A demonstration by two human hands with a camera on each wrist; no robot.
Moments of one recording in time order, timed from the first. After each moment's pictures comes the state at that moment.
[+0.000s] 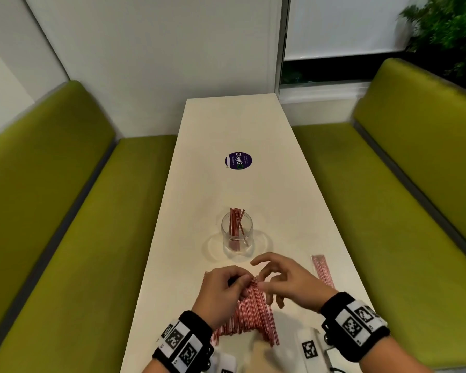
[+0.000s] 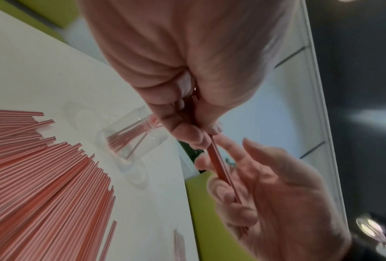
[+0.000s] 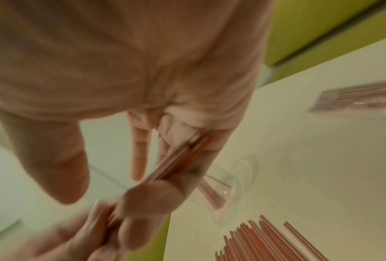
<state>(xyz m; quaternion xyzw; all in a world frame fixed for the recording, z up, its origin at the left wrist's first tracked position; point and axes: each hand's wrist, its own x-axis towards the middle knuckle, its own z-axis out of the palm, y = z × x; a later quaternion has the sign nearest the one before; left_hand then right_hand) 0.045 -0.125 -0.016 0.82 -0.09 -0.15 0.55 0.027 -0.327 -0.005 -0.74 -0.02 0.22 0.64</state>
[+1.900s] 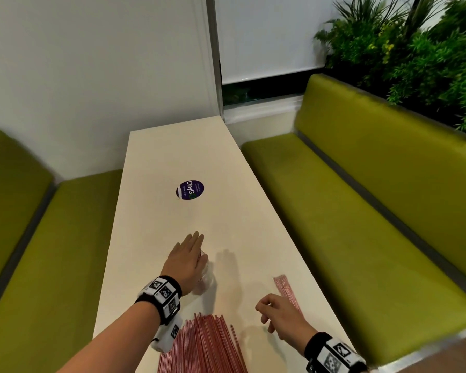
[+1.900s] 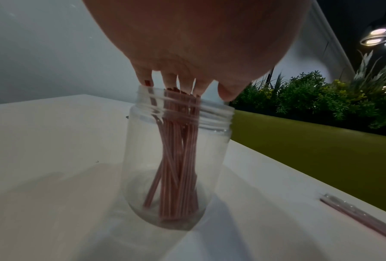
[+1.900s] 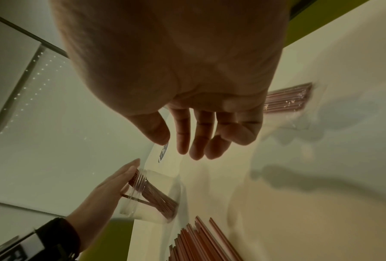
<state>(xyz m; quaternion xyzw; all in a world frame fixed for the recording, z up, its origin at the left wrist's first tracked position) 0.216 -0.172 -0.055 0.95 -0.29 -0.10 0.10 0.012 -0.373 -0.063 -0.74 0.28 0.15 0.60</state>
